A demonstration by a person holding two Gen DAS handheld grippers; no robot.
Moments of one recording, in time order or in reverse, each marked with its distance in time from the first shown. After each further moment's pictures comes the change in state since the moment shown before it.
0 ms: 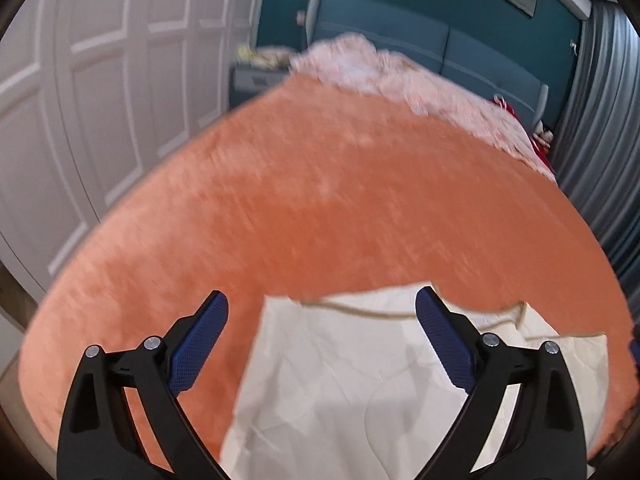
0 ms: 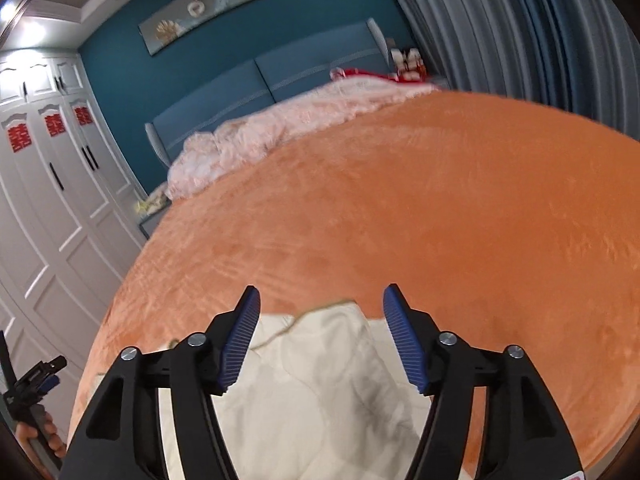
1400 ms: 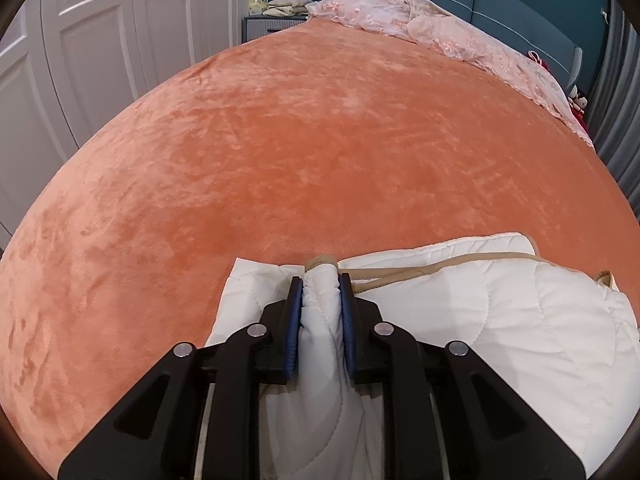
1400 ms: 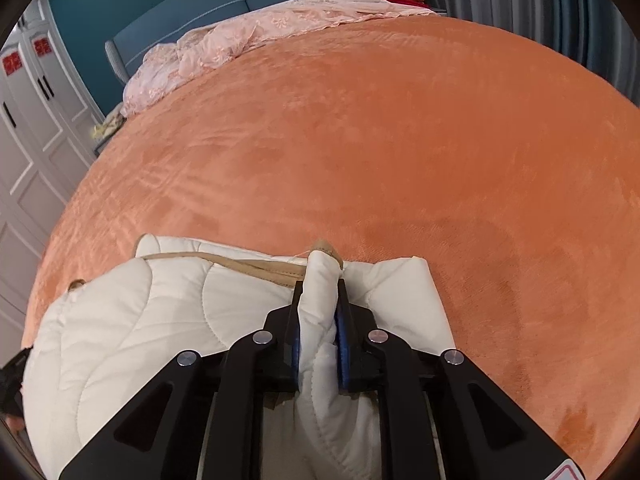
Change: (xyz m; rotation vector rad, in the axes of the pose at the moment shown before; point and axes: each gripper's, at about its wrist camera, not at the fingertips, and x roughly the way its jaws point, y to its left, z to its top) left arm 0.121 0.006 -0.040 0.004 0.116 0.117; right arm 0.142 -0.014 -0.050 -0.058 0.270 -0.124
